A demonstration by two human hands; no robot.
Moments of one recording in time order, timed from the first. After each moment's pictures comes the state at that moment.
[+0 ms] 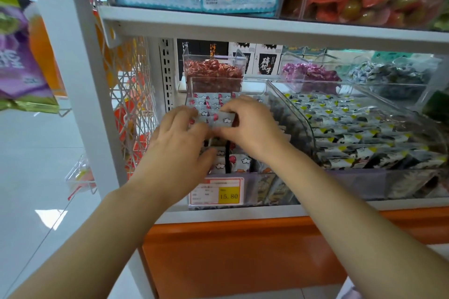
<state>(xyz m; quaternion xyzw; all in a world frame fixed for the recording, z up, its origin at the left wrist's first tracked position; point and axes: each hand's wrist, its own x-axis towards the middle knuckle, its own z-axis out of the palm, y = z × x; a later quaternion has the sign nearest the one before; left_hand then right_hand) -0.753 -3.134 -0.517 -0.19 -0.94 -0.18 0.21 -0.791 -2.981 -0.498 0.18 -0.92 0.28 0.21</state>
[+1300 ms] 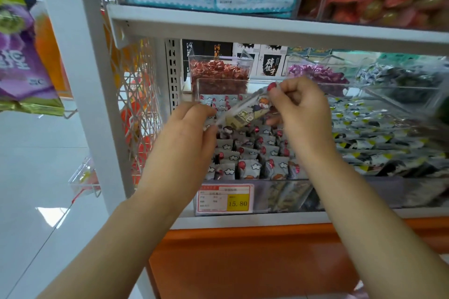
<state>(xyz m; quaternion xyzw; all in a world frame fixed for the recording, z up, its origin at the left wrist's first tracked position) -0.746 -3.124 -0.502 -0.15 -0.89 -0.32 0.30 -0.772 -2.957 -0.482 0.06 -0.77 0.55 0.32</state>
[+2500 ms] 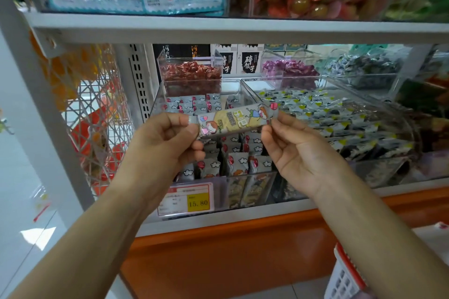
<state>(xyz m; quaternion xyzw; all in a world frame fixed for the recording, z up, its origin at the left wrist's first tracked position) -0.747 -3.094 -0.503 -0.12 -0.63 -0.77 0.02 -0.728 -2.903 -0.501 -0.04 -0.39 0.92 0.06</state>
